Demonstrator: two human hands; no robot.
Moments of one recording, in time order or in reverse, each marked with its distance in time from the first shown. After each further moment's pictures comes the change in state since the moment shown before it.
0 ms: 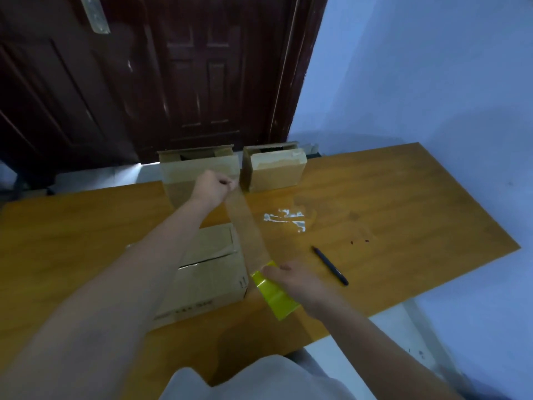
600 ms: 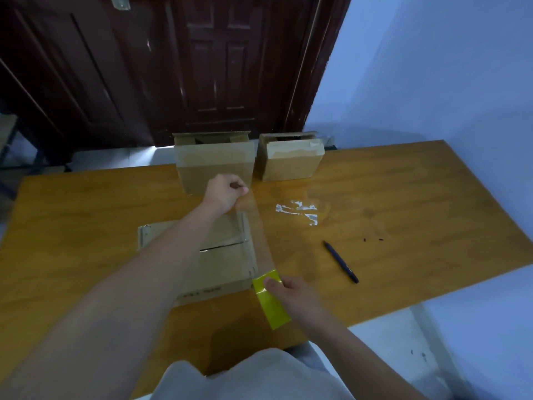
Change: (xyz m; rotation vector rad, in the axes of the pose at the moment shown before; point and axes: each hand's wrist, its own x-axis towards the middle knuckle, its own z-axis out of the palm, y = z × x) left_hand -0.003 -0.039 0.019 -0.022 -0.009 0.003; right_hand 0.005 0.036 0.032 0.109 -0.024 -0.033
